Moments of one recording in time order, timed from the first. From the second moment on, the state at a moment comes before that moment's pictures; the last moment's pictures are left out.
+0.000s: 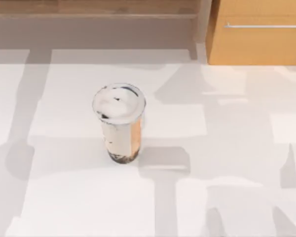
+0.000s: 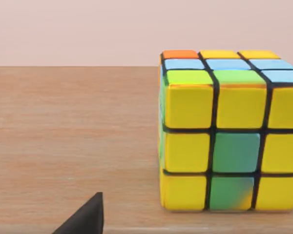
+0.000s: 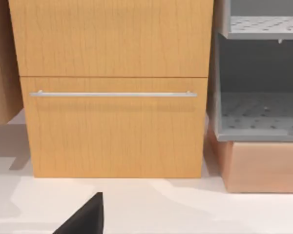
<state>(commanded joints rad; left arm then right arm) -0.03 1.62 1.44 0.18 0.01 0.02 0.00 0.00 0.00 0.00 0.00 0.00</state>
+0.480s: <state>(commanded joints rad) -0.03 1.73 1.59 0.14 0.01 0.02 0.00 0.00 0.00 0.00 0.00 0.00</state>
